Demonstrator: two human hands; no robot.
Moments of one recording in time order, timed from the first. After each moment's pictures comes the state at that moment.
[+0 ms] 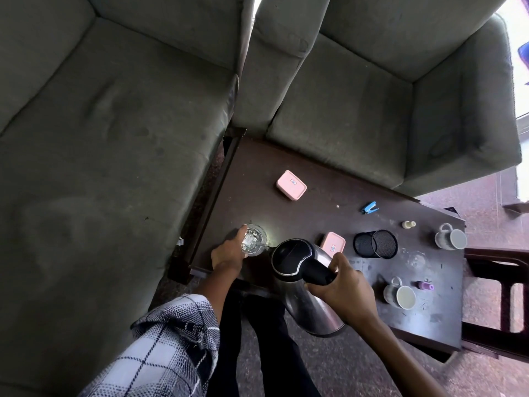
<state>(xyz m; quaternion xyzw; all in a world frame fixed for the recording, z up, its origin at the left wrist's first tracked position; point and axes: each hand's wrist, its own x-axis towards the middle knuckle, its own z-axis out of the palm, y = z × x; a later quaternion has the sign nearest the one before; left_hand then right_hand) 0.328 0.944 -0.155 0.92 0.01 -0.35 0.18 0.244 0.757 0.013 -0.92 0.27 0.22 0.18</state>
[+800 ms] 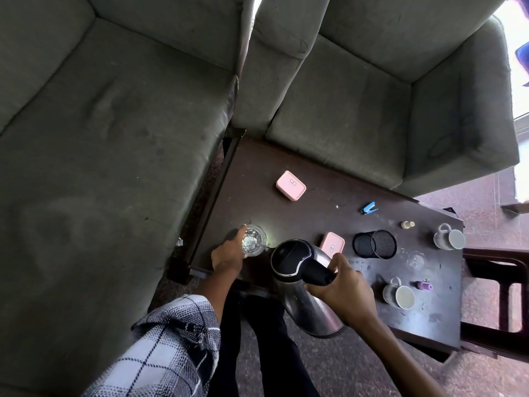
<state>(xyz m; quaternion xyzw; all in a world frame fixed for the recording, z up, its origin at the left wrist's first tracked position) 0.328 0.943 -0.150 0.92 0.01 -0.36 0.18 0.243 0.757 0.014 -0.92 0.26 0.22 0.18</state>
